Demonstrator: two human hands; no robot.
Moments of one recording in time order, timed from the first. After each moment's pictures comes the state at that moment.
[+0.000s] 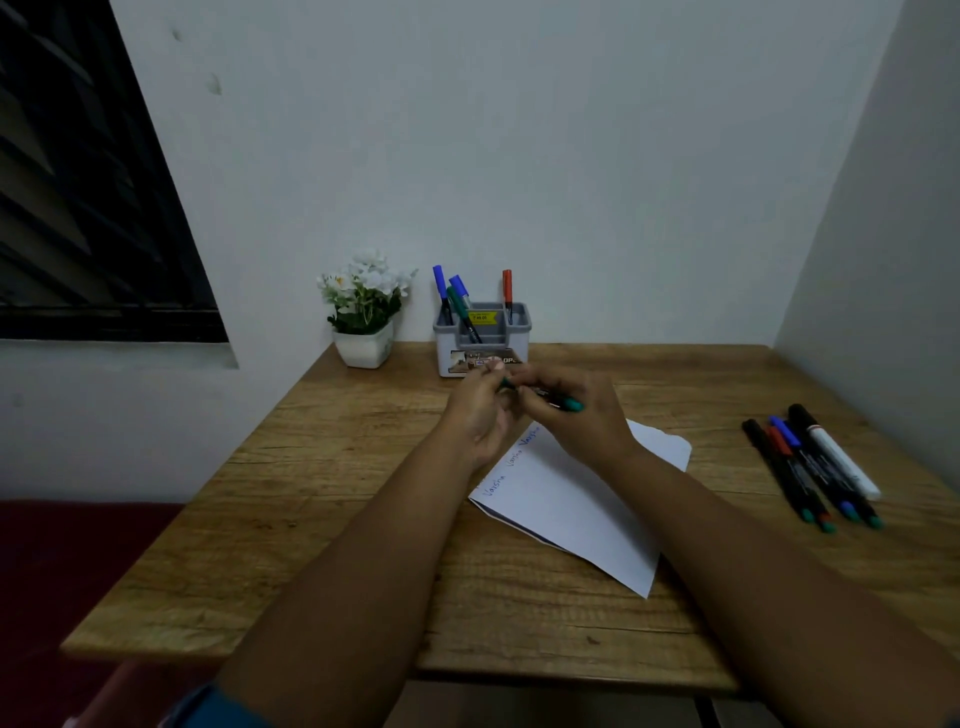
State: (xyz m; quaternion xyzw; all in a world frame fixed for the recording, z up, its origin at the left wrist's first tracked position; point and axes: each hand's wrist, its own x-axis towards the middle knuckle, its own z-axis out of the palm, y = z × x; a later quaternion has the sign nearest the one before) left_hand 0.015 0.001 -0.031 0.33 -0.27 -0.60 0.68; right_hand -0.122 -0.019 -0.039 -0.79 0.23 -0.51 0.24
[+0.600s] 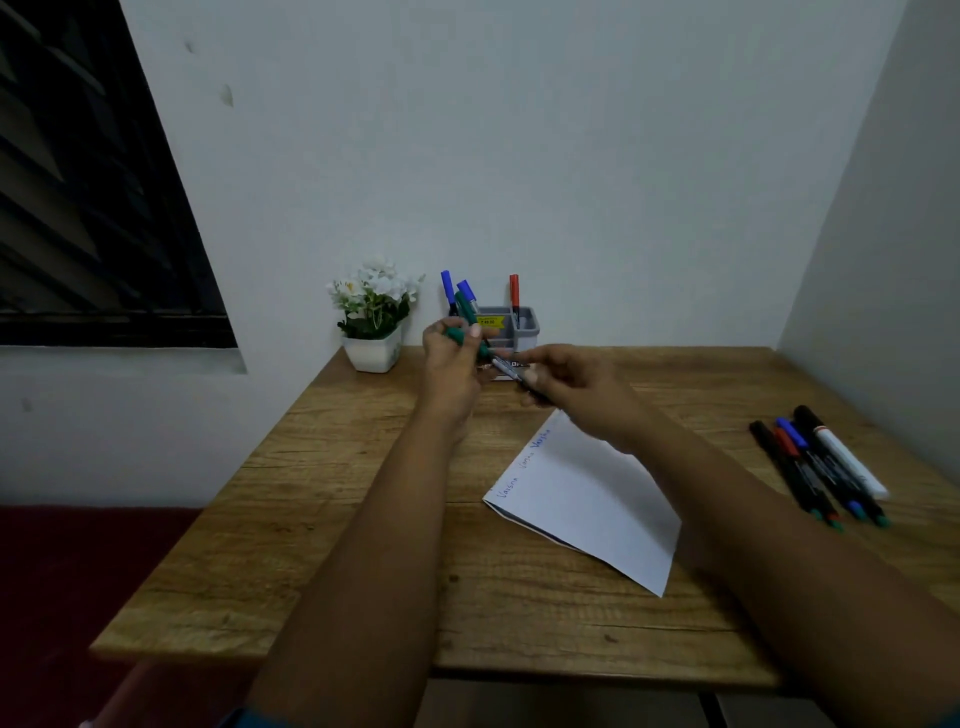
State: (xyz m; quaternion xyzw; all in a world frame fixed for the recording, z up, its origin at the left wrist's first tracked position) left_hand 0.048 0.007 -0.005 0.36 -0.39 -0.40 0.75; right_hand -0.122 -0.013 -0.002 -0.78 0.30 -0.38 0.39
